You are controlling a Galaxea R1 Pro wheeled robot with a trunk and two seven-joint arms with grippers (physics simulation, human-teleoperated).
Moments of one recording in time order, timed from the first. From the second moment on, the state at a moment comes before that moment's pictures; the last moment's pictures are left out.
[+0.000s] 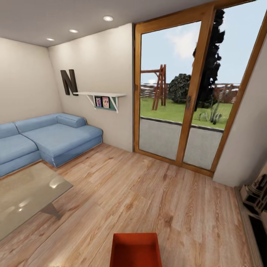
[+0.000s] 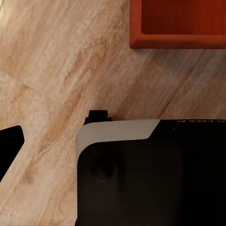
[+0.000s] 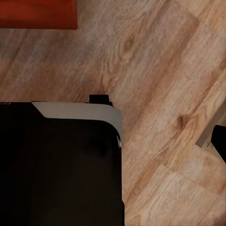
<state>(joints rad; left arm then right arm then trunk) -0.23 0.00 0.02 -0.01 0.00 -0.07 -0.02 -0.16 0.03 1.04 0.03 -1.01 -0.16 -0.13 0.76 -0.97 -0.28</state>
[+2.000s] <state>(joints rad) -0.23 0.00 0.01 -0.01 -0.01 -0.07 -0.02 -0.16 0.03 1.04 0.03 -1.01 -0.16 -0.13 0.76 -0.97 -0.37</state>
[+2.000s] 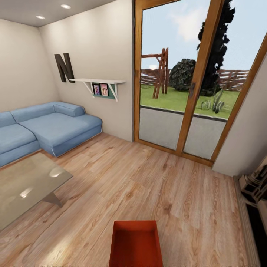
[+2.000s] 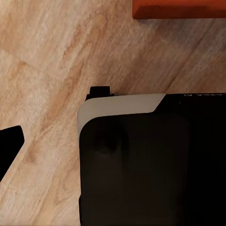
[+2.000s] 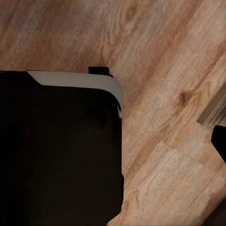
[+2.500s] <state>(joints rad) -0.23 0.00 0.01 -0.01 -0.01 -0.07 -0.02 -0.16 0.03 1.04 0.03 -1.01 -0.16 -0.13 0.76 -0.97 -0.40</state>
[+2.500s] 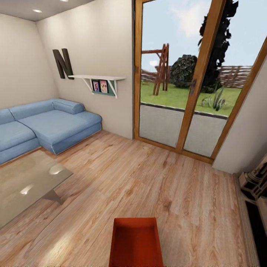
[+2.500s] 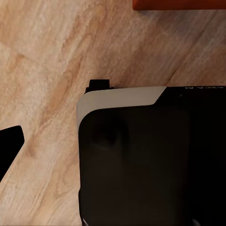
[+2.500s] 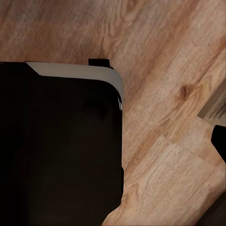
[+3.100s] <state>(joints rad) -0.23 0.00 0.01 -0.01 -0.01 -0.07 -0.02 -0.16 0.03 1.04 0.03 -1.01 -0.16 -0.13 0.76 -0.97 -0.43</state>
